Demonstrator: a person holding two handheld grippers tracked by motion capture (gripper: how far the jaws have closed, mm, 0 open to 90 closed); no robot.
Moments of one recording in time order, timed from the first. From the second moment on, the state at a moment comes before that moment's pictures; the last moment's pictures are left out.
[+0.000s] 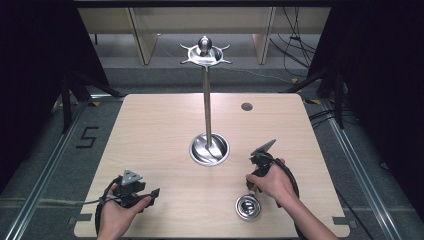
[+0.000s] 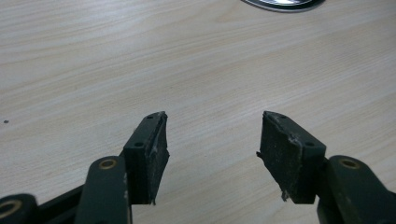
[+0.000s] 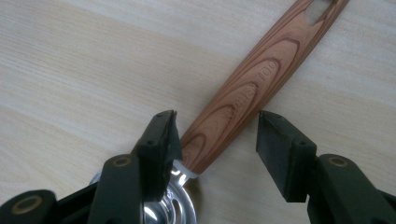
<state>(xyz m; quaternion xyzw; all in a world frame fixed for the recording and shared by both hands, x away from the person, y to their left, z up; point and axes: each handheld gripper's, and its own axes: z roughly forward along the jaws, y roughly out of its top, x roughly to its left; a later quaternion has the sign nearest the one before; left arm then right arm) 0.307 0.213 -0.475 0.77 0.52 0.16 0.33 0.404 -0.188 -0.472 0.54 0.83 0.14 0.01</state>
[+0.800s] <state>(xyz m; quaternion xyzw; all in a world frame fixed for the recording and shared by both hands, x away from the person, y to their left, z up) 0.307 0.211 -0.477 0.76 0.53 0.16 0.34 0.405 -0.185 -0.457 0.58 0.81 0.05 -0.02</state>
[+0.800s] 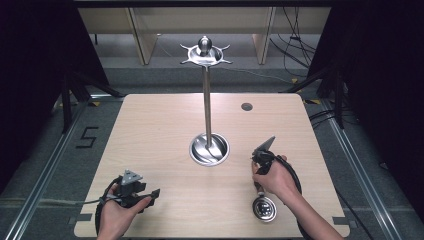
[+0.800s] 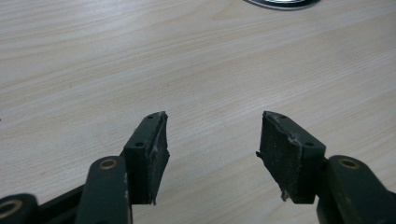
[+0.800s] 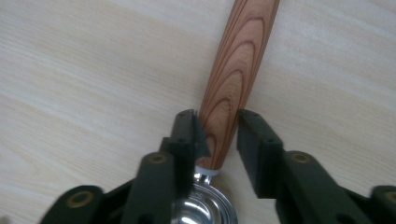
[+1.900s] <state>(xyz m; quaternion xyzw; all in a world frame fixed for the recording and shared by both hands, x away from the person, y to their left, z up) 0.307 0.211 -0.478 0.76 0.53 0.15 0.34 0.407 -0.180 -0.472 0.51 0.86 0.03 0.01</state>
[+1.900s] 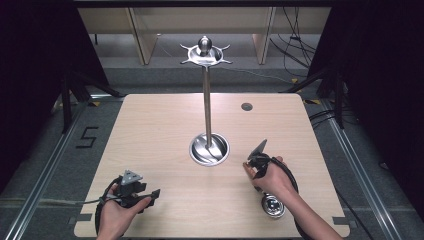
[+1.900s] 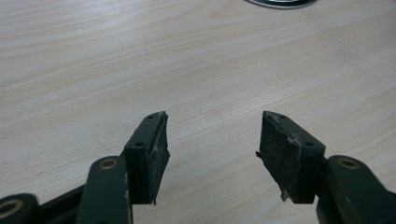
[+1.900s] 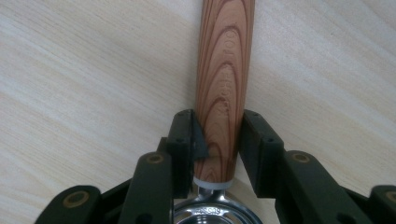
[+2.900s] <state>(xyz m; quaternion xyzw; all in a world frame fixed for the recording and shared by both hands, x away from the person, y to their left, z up) 0.307 0.215 -0.476 0.78 0.52 0.14 0.33 0.396 -0.188 -0.463 0.46 0.88 0.06 0.01</state>
